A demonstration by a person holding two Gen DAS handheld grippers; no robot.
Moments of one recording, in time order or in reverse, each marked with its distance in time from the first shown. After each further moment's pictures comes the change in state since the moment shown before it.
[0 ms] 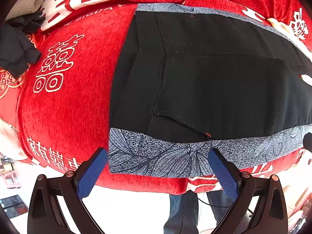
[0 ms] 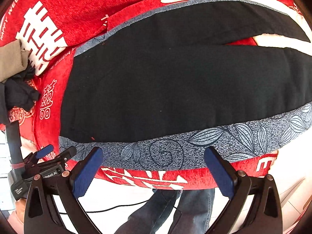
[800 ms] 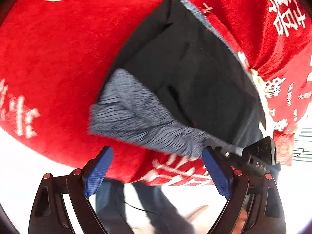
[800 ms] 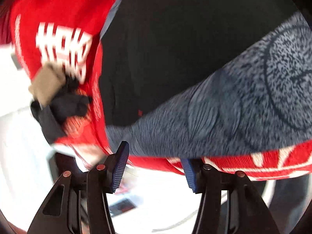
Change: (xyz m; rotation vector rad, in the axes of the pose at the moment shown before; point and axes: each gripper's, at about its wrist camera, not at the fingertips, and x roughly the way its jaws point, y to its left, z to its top) left arm 0.036 0.066 -0.049 -0.404 0.026 -0.589; right arm 0.131 0.010 -0.044 0.378 0.154 0.658
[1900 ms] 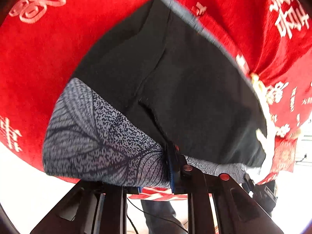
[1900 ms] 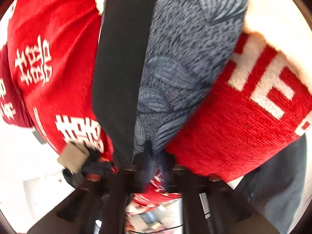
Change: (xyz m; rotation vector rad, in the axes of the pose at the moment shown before) left arm 0.014 -0.067 0.037 -0.015 -0.029 0.045; right arm -0.183 -0.094 0.013 0.248 -0.365 0.123
